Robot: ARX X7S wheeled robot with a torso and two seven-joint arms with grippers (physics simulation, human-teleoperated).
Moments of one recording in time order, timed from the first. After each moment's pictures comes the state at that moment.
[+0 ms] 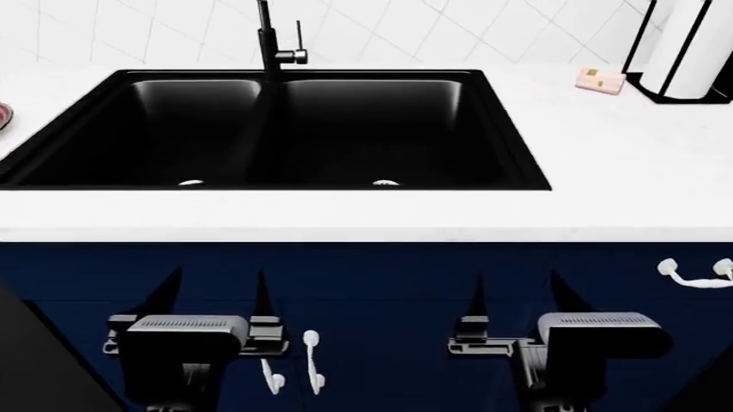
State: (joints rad) left arm 0.04 -0.15 0.07 0.50 -0.12 -0.30 -0.13; right arm -0.03 0.16 -0.06 -0.47 0.08 0.33 0.15
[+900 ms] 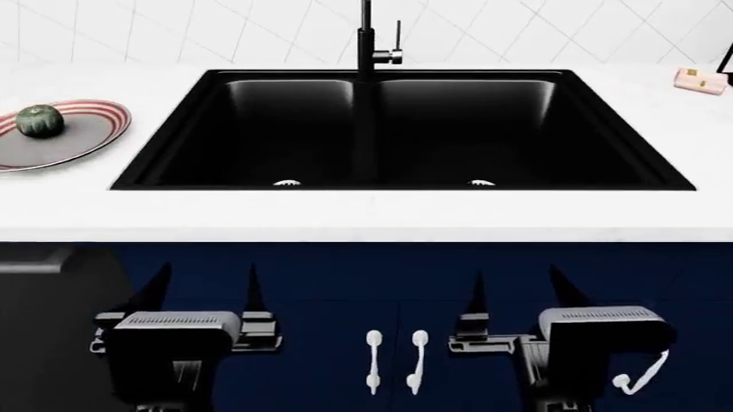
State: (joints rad) left arm 0.04 -0.19 0.07 0.56 -0.15 -0.35 -0.18; right arm -0.02 0.21 -0.09 -0.52 0.12 0.38 0.18
